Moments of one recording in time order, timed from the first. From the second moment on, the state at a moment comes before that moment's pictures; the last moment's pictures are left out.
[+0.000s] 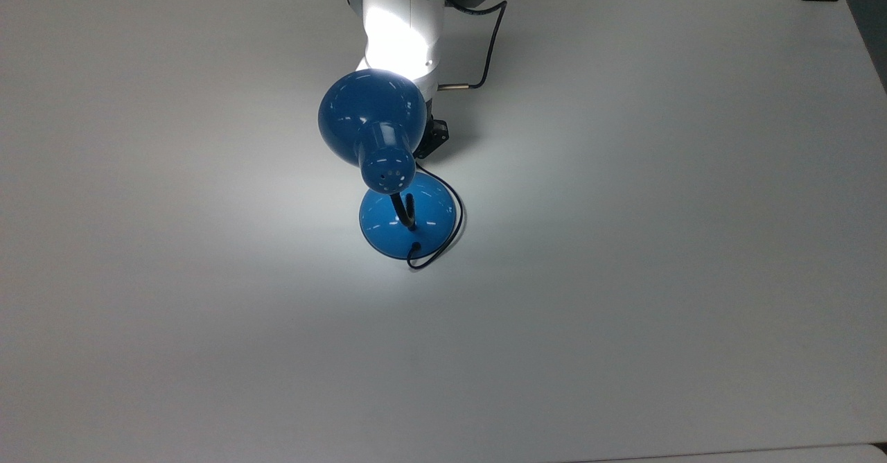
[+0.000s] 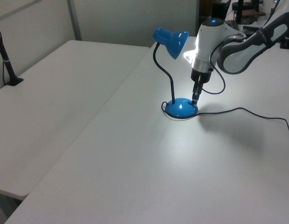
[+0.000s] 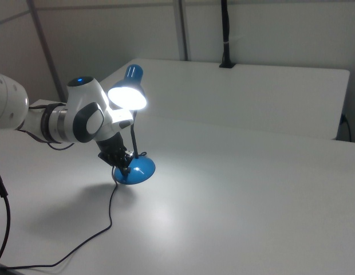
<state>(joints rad) 0.03 0.23 0.08 -2.07 -0.14 2.45 0.05</state>
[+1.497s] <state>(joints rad) 0.03 0.25 0.08 -2.05 -0.14 2.45 0.05</state>
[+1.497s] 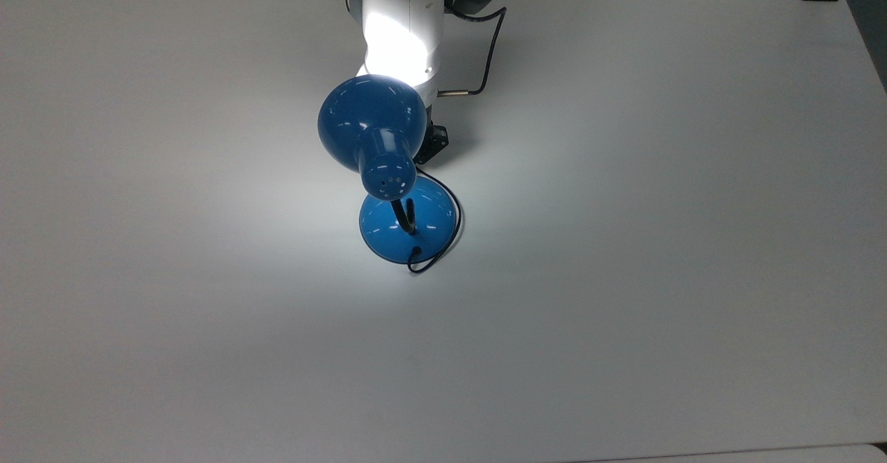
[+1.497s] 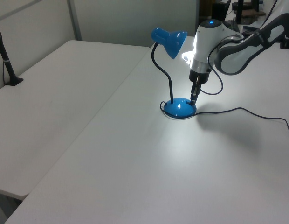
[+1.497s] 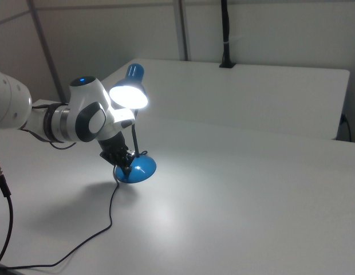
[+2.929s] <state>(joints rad) 0.03 0.26 0.08 -2.01 -0.16 2.40 0.05</state>
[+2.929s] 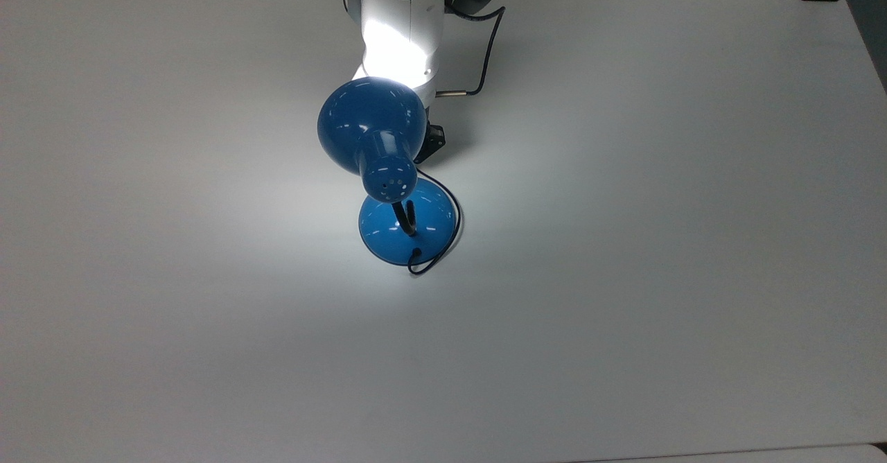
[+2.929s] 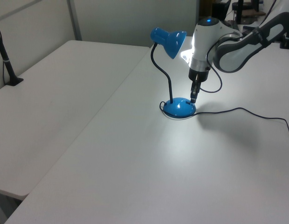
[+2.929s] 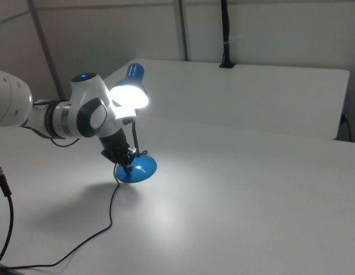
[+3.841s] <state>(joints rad) 0.03 0.28 0.08 -1.99 -0.16 2.40 0.05</state>
